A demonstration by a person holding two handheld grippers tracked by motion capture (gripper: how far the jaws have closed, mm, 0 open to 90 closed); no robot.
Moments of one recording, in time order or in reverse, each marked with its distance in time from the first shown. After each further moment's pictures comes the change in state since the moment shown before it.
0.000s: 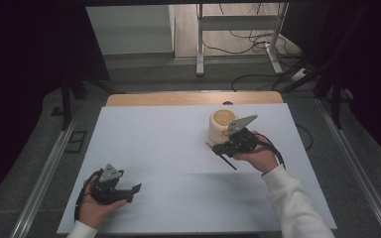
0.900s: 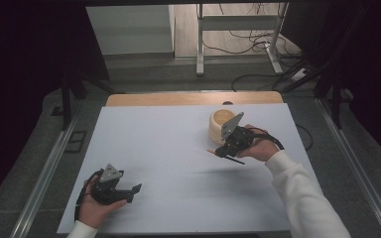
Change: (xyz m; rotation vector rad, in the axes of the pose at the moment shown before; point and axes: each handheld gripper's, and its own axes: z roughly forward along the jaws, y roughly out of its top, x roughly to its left) left arm 0.000 0.000 0.001 0.005 -0.002 0.004; right arm -0.021 0.005 0.014 0.221 0.110 -0.243
